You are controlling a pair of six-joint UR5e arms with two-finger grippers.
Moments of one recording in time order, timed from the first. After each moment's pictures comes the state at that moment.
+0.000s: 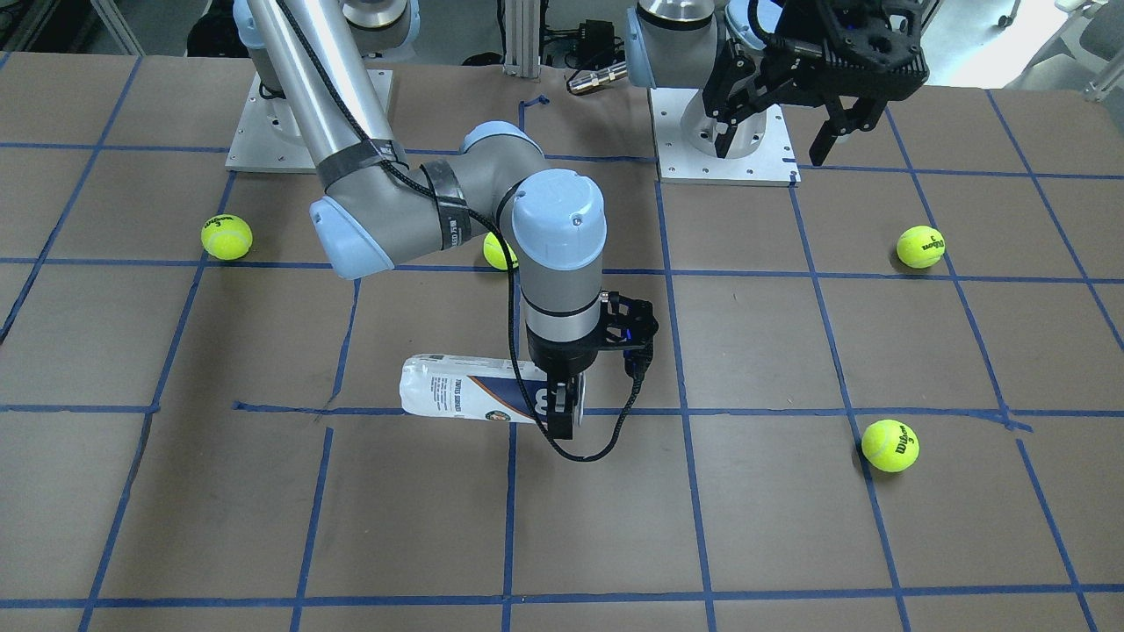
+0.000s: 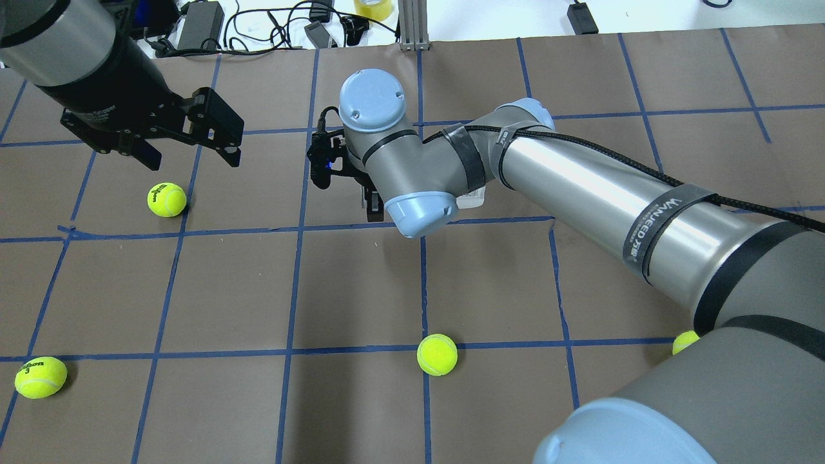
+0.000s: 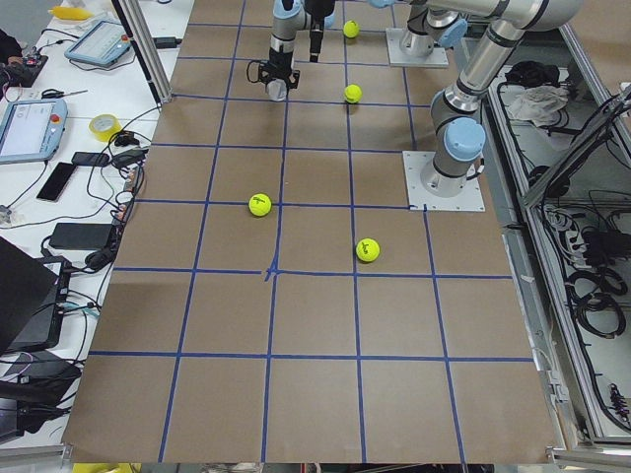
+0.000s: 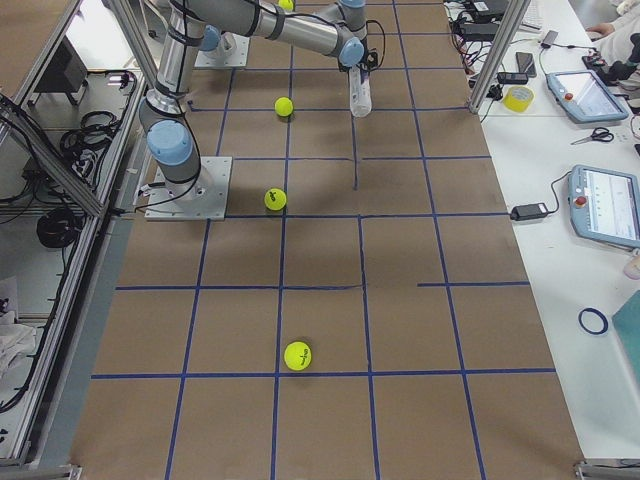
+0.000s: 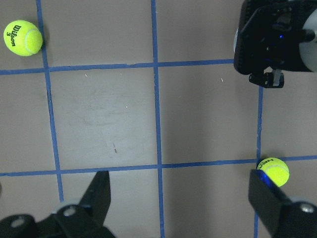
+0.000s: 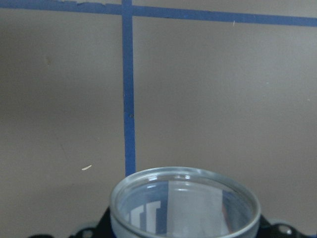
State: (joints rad) left arm -1.56 -1.43 -1.57 -1.63 1.52 0.04; right arm 2.05 -1.00 1.54 -2.34 -1.53 -1.13
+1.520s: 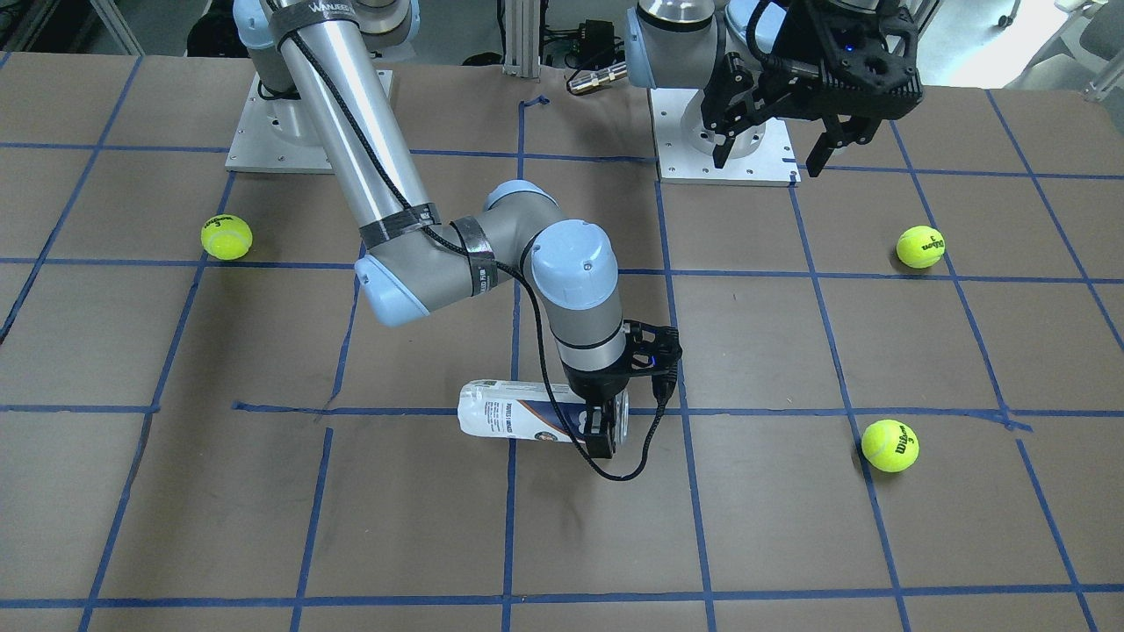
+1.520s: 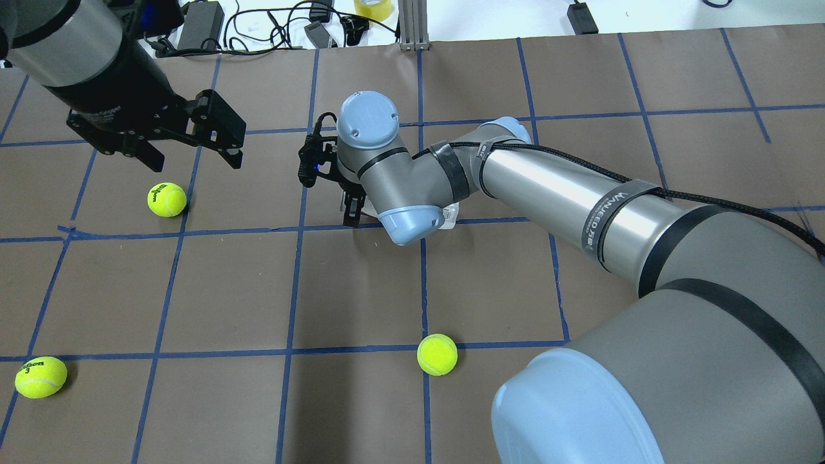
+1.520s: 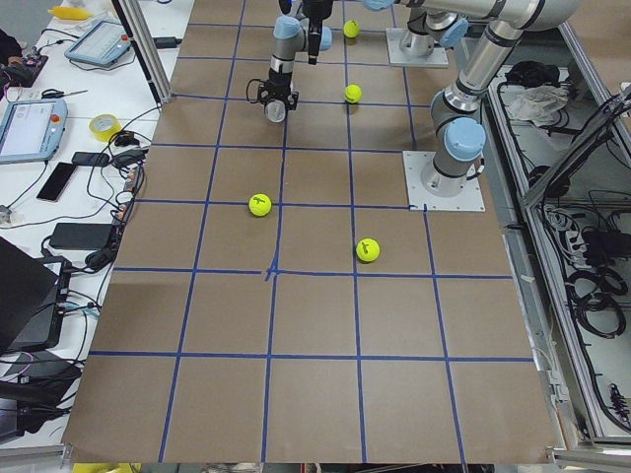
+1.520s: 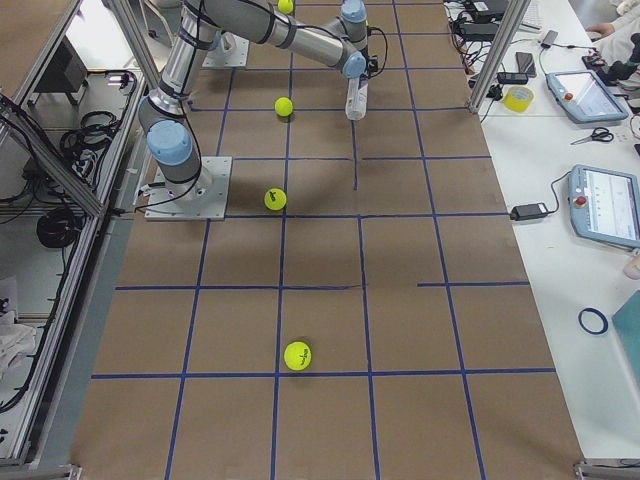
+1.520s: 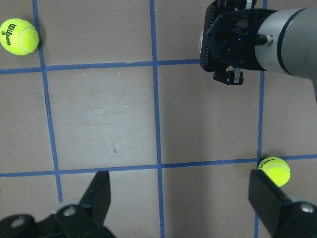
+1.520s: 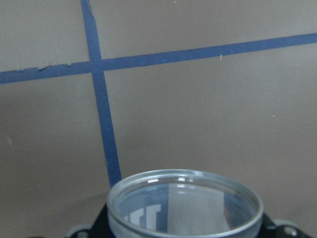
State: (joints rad) left arm -1.55 -1.45 -1.57 -1.64 1.52 0.04; right arm 2.06 -0.90 1.51 -2.46 -1.46 -0.90
